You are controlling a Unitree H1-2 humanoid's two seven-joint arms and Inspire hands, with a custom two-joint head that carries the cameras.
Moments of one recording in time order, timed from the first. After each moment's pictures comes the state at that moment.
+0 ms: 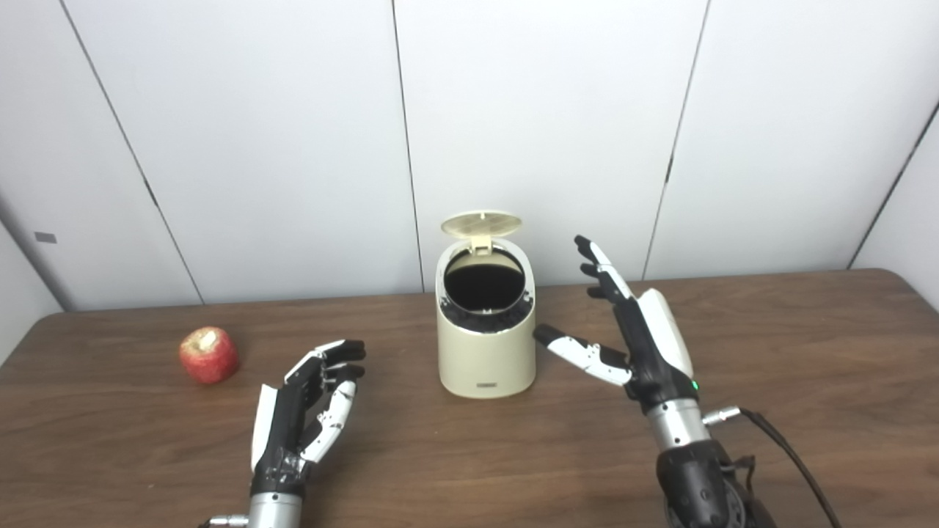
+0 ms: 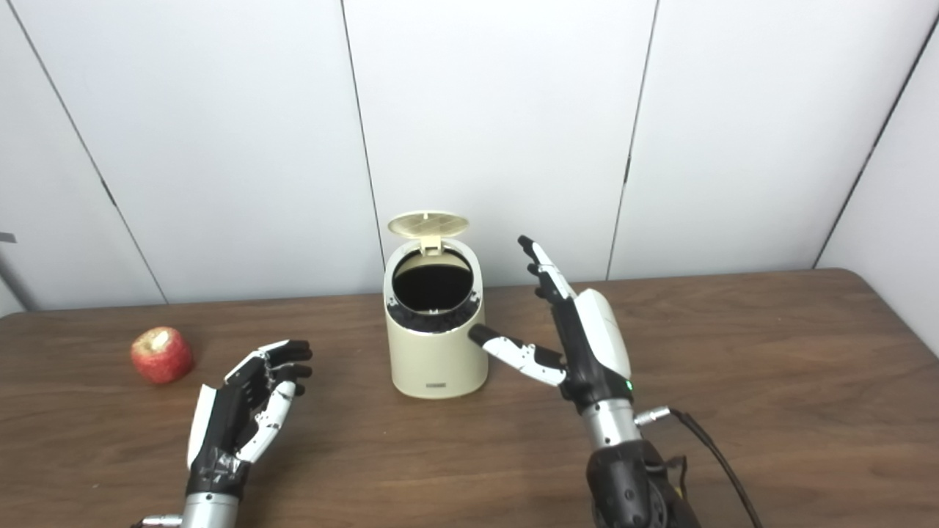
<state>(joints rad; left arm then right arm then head) -0.15 0.06 0.03 0.14 0.19 -0.33 0.09 -0.24 -0.12 0.13 -0.08 -0.51 -0.09 -0.25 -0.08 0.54</state>
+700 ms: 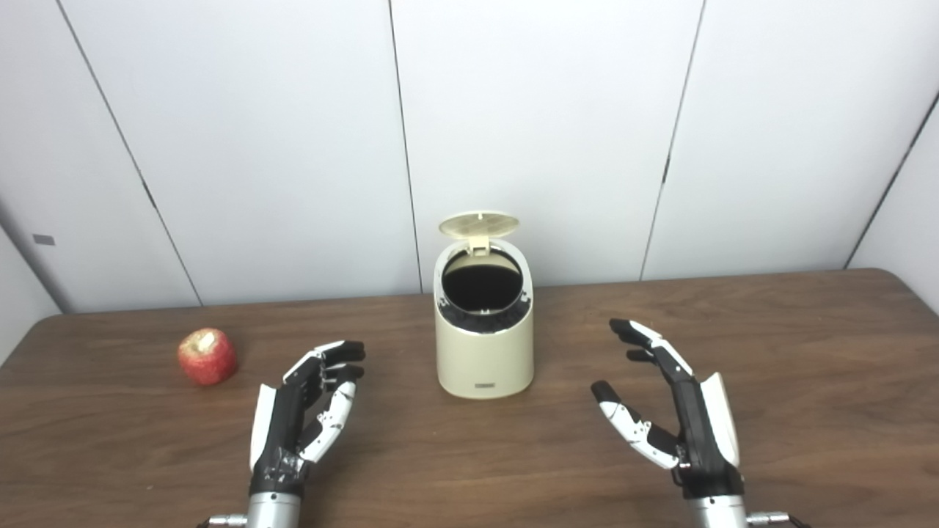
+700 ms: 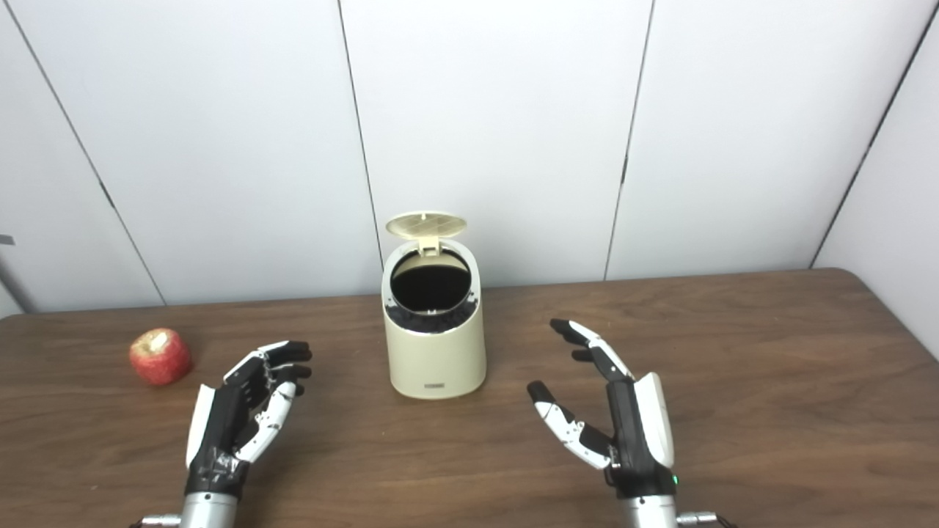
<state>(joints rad) -0.16 0.06 0.04 0.14 0.21 -0.35 0.12 -0.07 -0.07 0.06 -0.04 -0.51 -0.35 -0.34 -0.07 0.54</state>
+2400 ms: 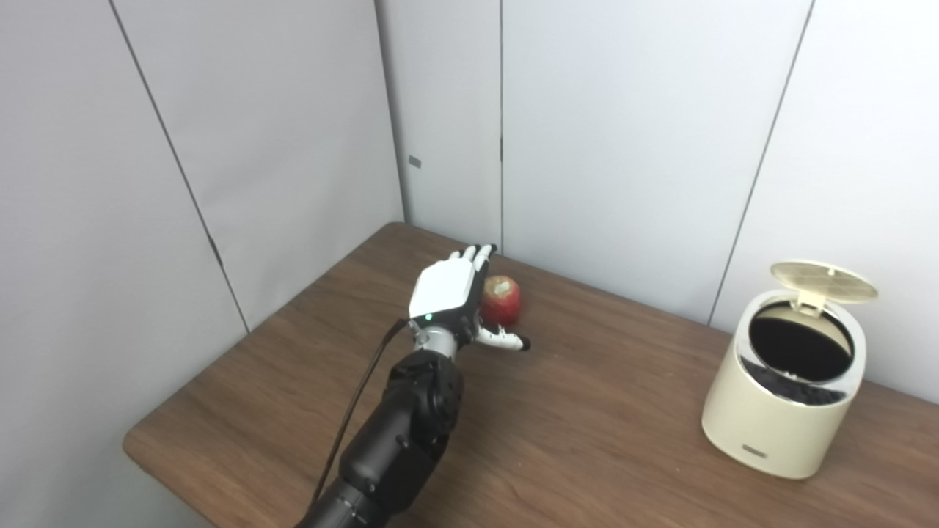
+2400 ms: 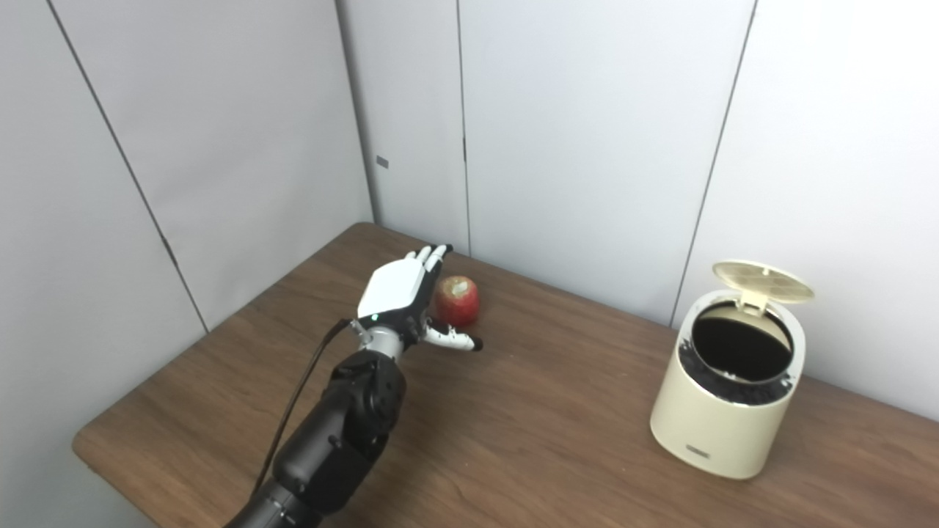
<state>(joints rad) -0.33 0.34 0.02 0.05 0.88 0.46 0.00 -0.12 -0.34 0.05 0.10 -0.39 -0.44 -0.37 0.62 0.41</state>
